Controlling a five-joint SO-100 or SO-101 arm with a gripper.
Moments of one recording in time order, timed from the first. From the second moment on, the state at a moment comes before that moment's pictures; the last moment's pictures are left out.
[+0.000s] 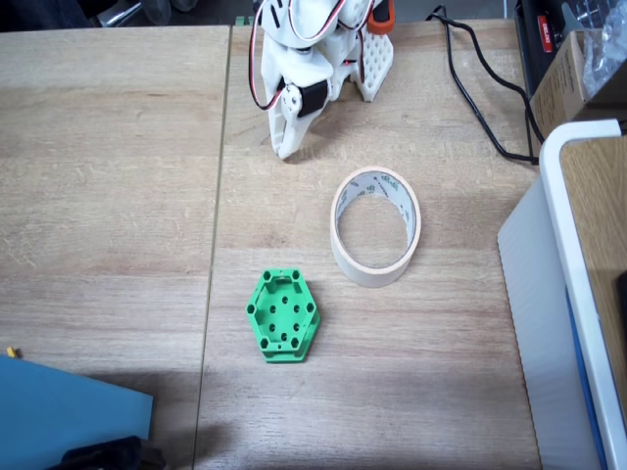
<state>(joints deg) 31.7 193.7 183.6 79.0 -88.9</state>
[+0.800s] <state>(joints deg) 31.7 193.7 173.1 79.8 -88.9</state>
